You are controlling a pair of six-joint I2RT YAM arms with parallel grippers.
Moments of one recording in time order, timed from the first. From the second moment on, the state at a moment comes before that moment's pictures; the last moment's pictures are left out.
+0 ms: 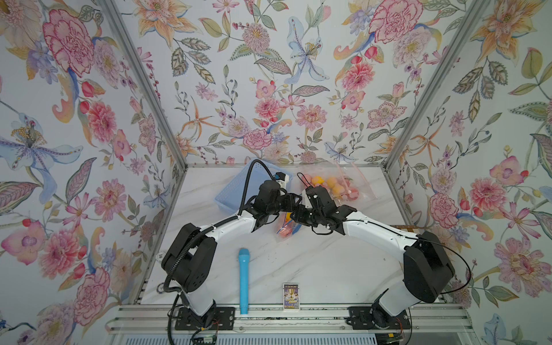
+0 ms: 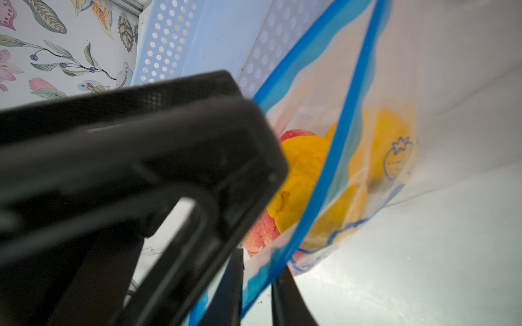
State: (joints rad) left arm -0.64 1.71 1.14 0.12 0.22 -0.52; right arm 0.68 1.59 1.12 -0.29 -0.19 0.81
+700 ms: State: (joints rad) left arm -0.64 1.14 0.43 0.47 0.06 -0.35; right arm 0.65 1.55 1.12 -0.27 -0.15 0.76
